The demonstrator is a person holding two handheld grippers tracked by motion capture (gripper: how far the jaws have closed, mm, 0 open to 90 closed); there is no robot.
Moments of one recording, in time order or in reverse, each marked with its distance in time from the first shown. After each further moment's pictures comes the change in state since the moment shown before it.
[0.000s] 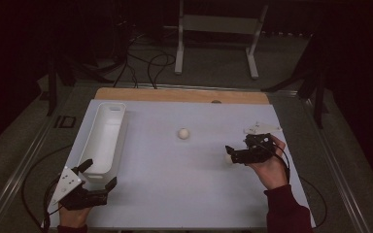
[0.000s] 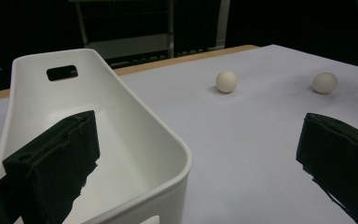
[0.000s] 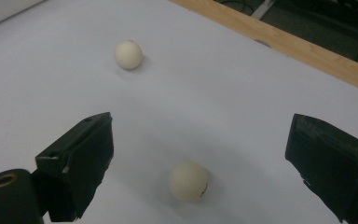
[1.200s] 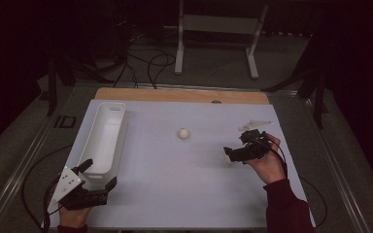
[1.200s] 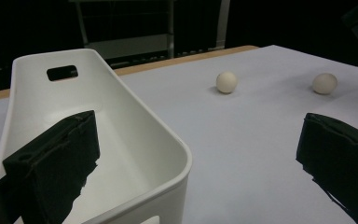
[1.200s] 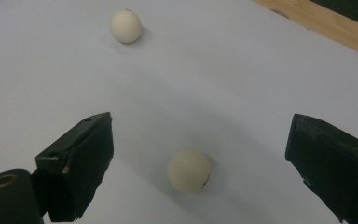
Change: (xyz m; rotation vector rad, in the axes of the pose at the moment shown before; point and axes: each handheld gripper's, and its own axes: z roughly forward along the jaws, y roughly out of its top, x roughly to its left) left arm 0.000 0.000 0.000 -0.002 0.001 -0.002; right arm -0.007 0.002 0.021 0.121 0.035 0.000
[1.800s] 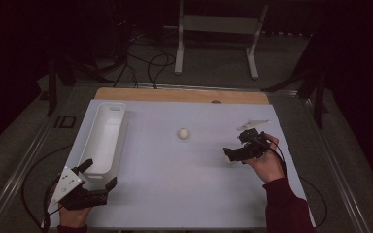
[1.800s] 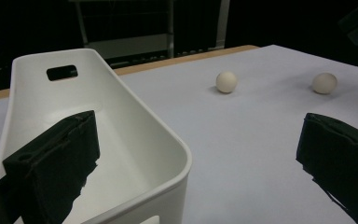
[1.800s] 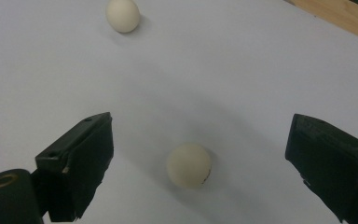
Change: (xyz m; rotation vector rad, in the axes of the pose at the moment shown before) left arm 0.000 0.000 0.000 0.002 0.000 0.000; right arm -0.002 0.001 0.007 0.047 0.009 0.005
